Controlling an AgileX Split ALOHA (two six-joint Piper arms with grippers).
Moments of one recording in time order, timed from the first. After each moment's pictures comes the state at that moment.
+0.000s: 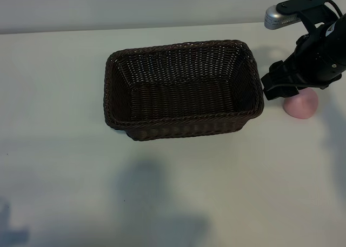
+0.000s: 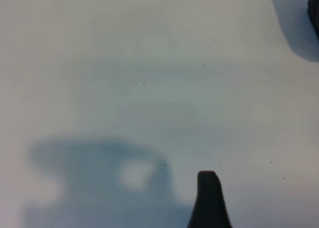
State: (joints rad) left arm 0.00 0.04 -0.50 0.02 1.09 -0.05; right arm 0.16 1.57 -1.15 0.25 0.86 -0.22
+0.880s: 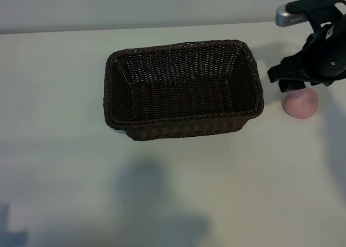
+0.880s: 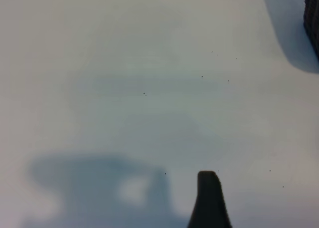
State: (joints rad) left arm 0.00 -0.01 -0.50 0.02 1.09 -0.05; right arm 0.12 1.66 -1.15 0.08 0.76 -0.02
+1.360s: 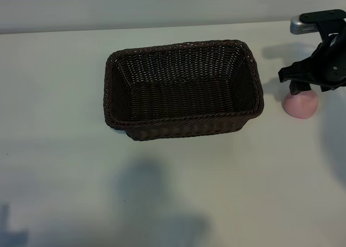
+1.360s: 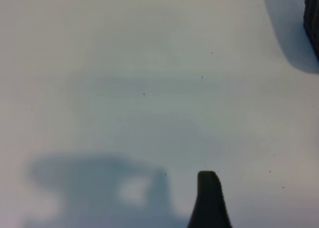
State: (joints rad) left arm 0.00 -0.01 -0.50 0.02 1.09 -0.05; right arm 0.03 1.80 -1.15 0.07 0.66 0.00
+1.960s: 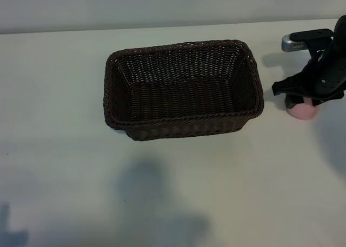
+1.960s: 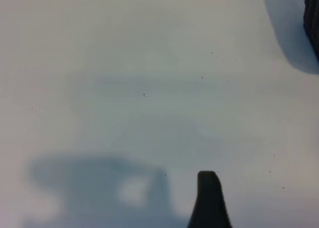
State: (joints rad) left arm 0.00 -0.01 -0.50 0.02 1.09 -0.05; right arm 0.03 1.92 -1.15 0.07 0.62 -0.01
